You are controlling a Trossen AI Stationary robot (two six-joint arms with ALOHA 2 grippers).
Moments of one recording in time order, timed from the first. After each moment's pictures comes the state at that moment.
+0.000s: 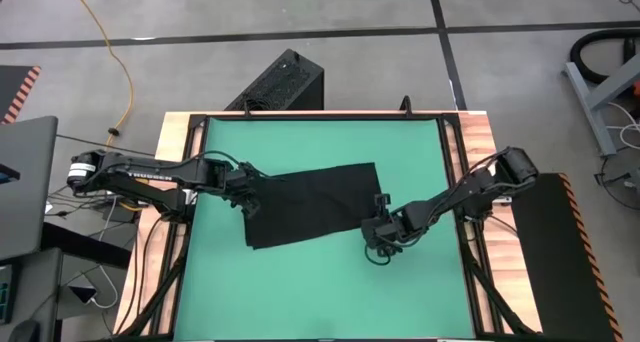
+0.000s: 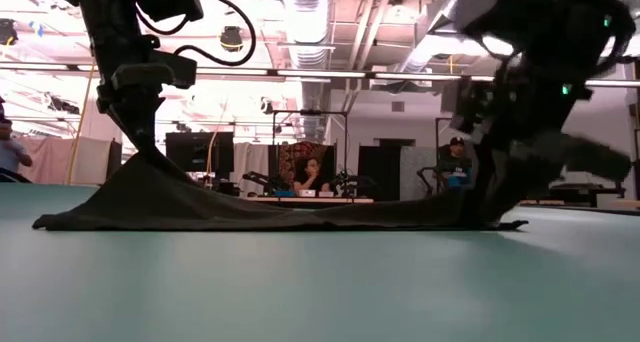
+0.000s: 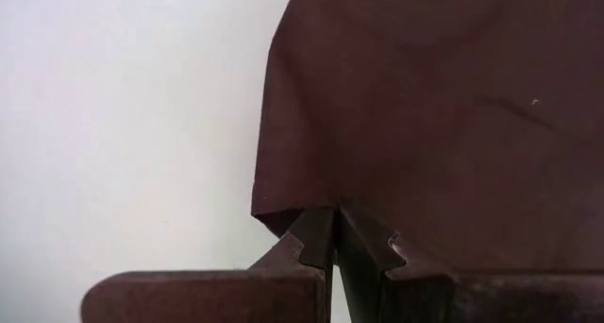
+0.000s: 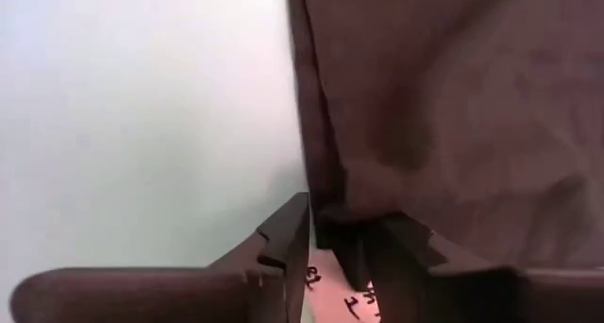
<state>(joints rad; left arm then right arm) 0.07 1.15 0.74 -0.79 -0.23 -0.59 0.34 1.58 0.81 -0.45 0.39 0.15</state>
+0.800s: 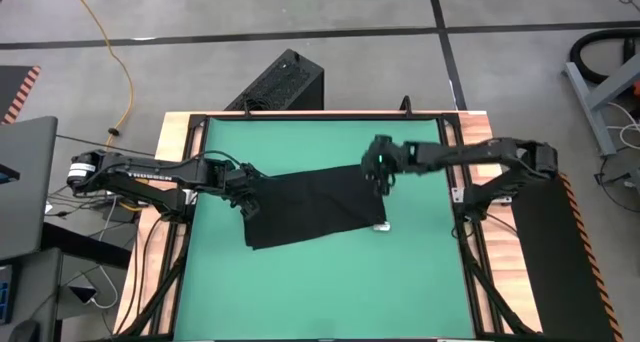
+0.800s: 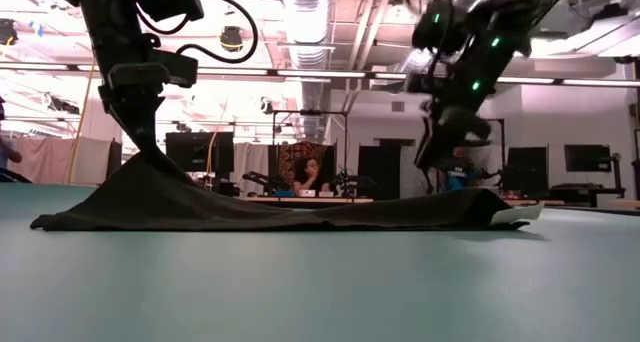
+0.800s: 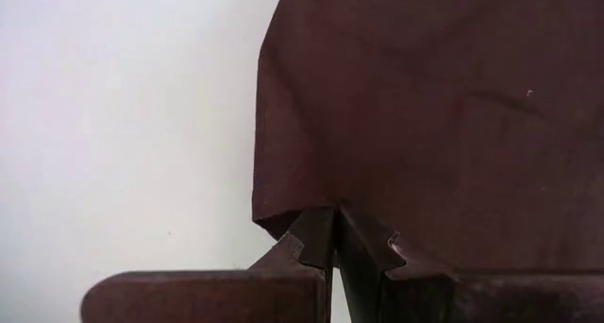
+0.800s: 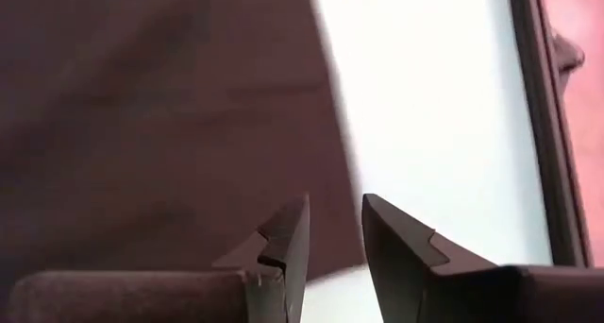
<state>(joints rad) 0.07 1.15 0.74 -0.79 -0.23 -0.52 -0.30 1.37 0.79 -0.33 0.19 -0.37</state>
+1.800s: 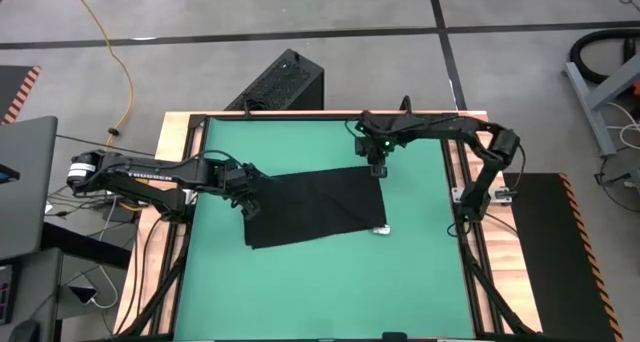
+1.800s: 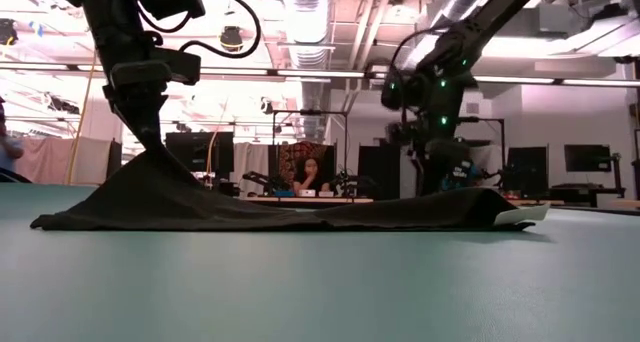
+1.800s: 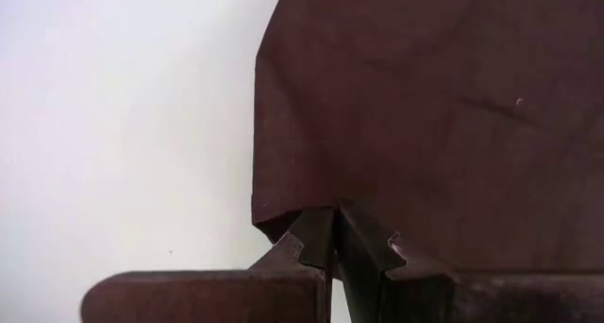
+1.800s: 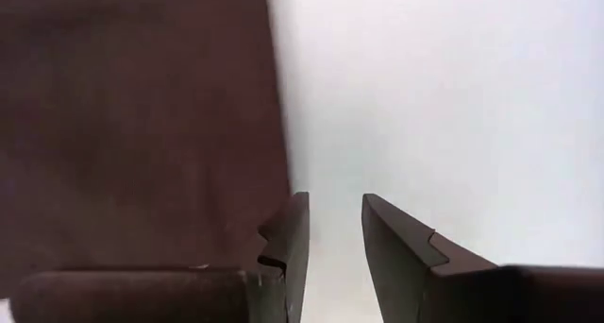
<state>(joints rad) 0.07 1.15 0.74 -0.76 -0.23 -0.48 -0.55 1.70 1.08 -0.61 -0.04 -0.53</state>
